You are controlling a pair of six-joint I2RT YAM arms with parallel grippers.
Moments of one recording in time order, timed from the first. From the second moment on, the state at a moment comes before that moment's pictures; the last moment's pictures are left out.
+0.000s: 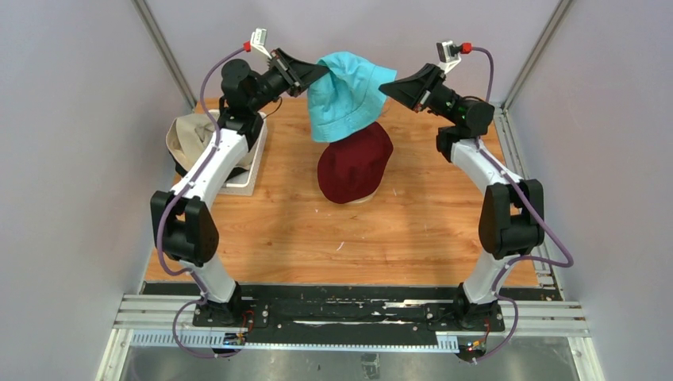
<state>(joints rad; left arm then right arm) -0.24 1.68 1.55 0.39 0.62 -1.15 0.17 1.78 1.37 1.35 -0.95 1.47</state>
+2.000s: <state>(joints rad) -0.16 1.59 1.43 0.43 0.67 -1.12 0.23 2.33 2.05 1.13 -0.89 1.64</state>
